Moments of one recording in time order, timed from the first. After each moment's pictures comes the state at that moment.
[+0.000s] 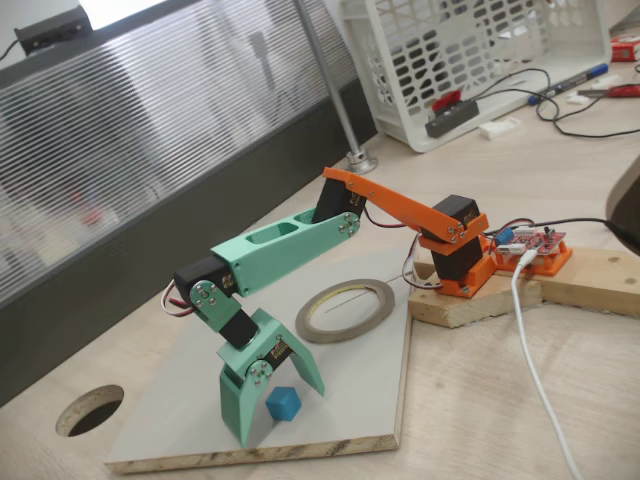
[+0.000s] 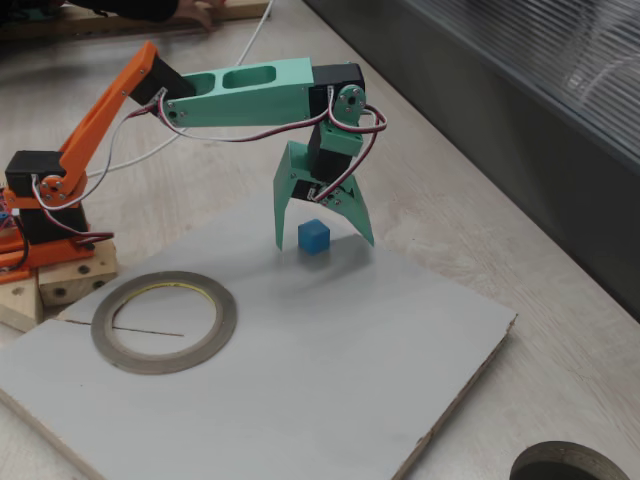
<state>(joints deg) -36.6 45.3 41.9 114.0 98.3</state>
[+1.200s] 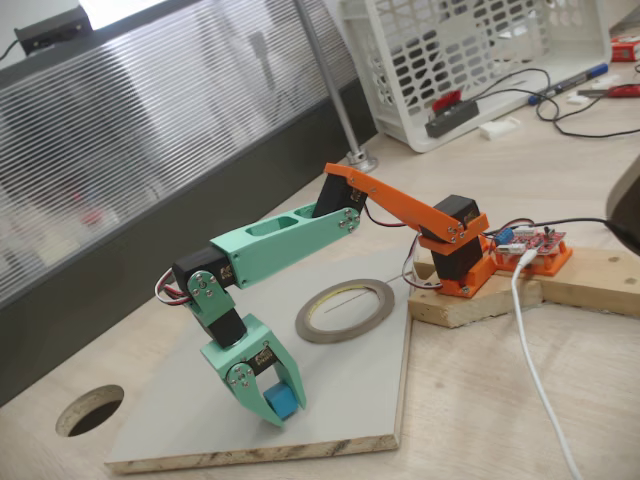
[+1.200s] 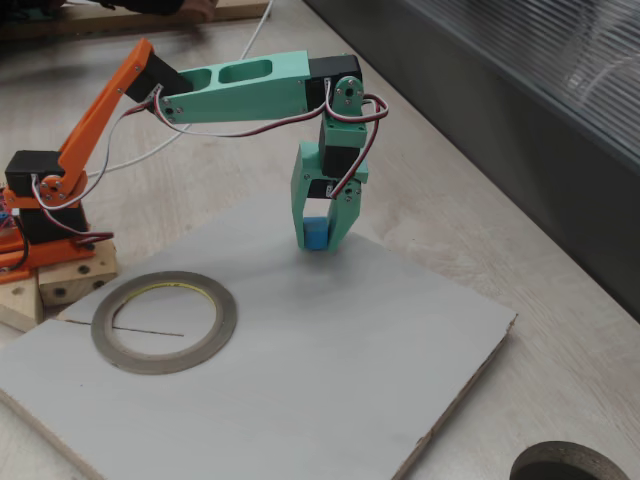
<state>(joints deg) -36.2 46.8 41.9 104.2 98.5</state>
